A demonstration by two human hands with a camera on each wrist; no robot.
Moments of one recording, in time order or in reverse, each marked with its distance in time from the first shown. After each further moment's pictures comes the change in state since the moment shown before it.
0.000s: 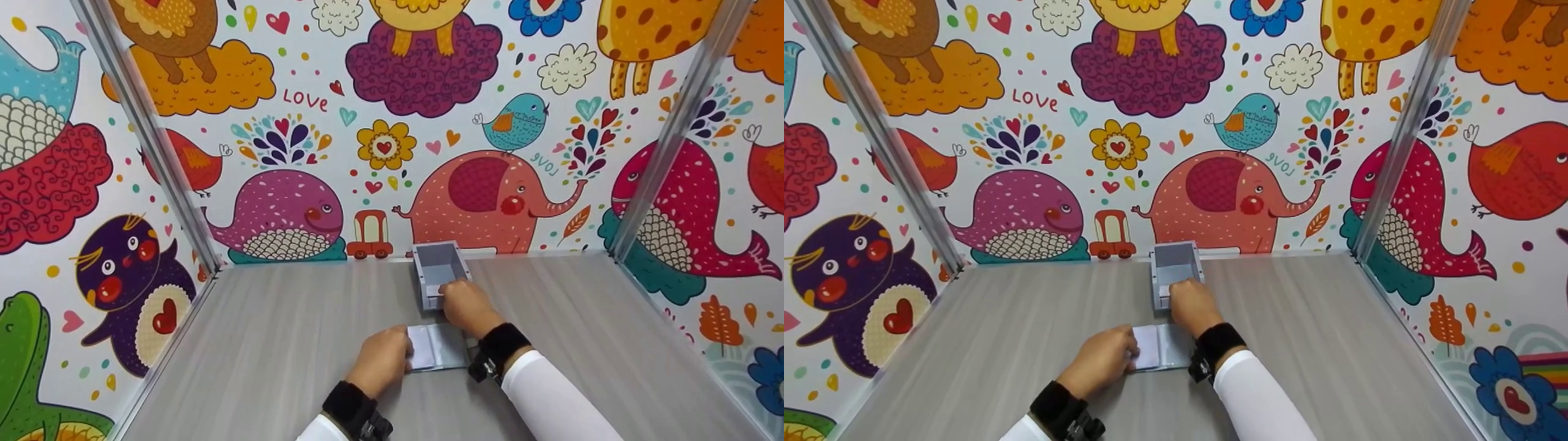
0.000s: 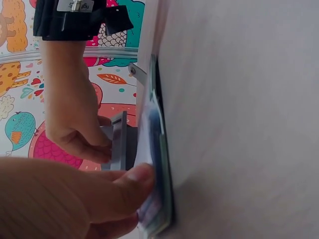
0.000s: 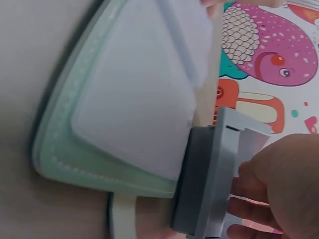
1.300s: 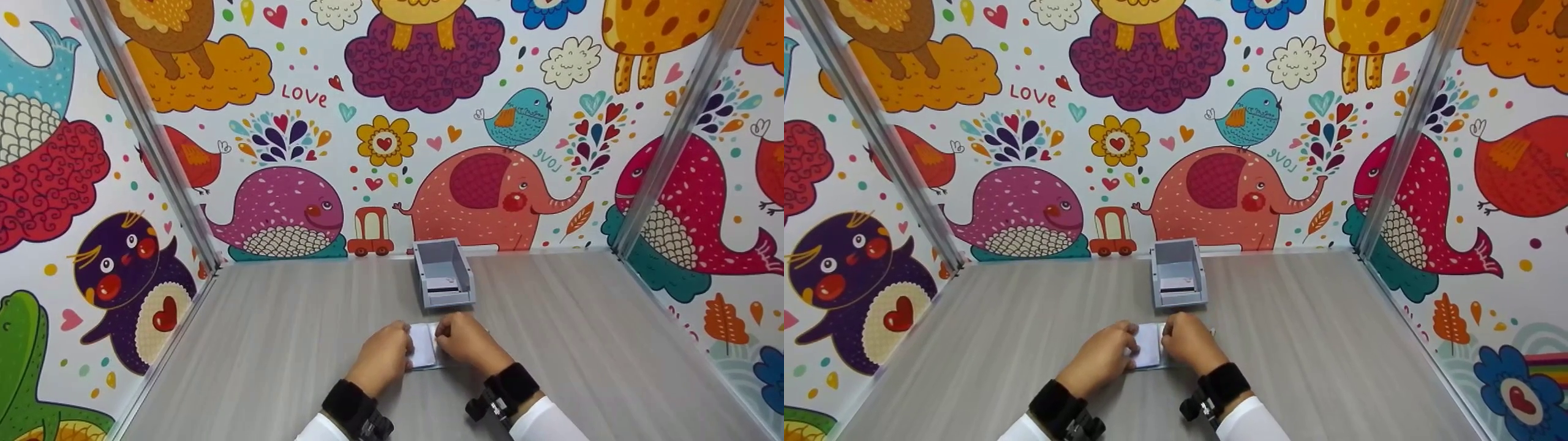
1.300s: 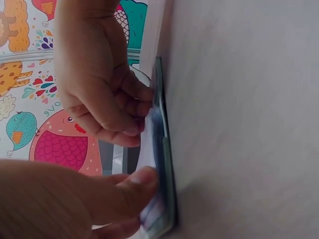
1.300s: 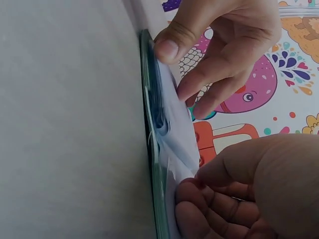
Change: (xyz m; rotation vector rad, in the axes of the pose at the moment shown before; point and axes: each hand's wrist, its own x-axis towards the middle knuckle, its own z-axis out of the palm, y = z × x) left_hand 0.003 0.001 -0.002 -0.076 -0.090 -0.061; right_hand -0.057 -0.026 0.011 0.511 -0.158 0.193
